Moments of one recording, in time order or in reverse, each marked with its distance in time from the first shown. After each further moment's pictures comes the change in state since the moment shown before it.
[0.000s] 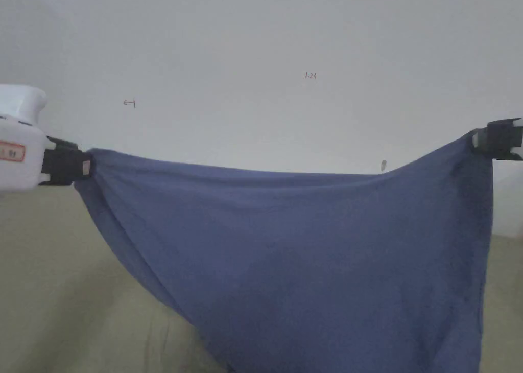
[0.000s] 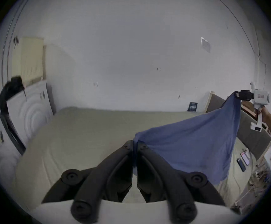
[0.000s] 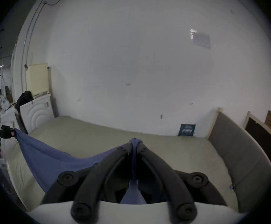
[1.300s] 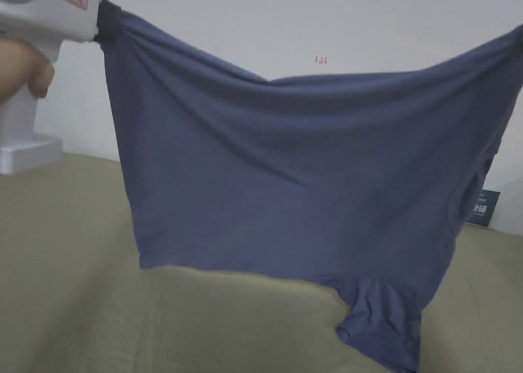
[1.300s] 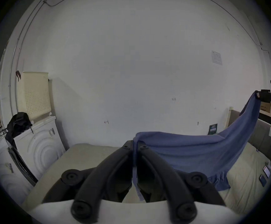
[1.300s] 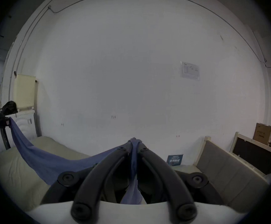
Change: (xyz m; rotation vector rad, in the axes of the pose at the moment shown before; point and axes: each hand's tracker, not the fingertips) left arm 0.003 0.109 -0.092 0.218 0.149 -0.070; right arm -0.026 0.052 -0.025 0.245 -0.145 0.055
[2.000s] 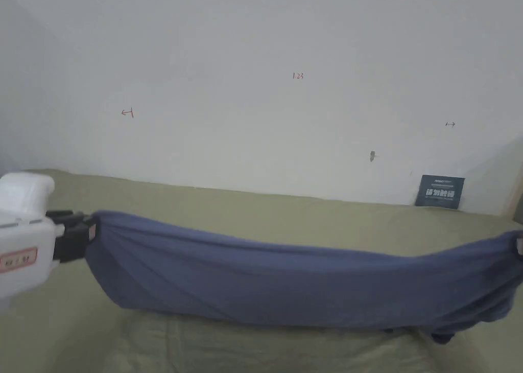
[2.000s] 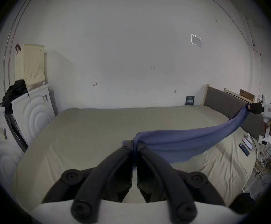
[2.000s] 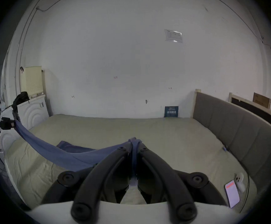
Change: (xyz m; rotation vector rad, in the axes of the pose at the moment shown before) left arm -0.004 -0.175 0.203 -0.204 -0.174 0.049; right arm 0.030 -0.186 0.236 -0.237 0.022 -0.139
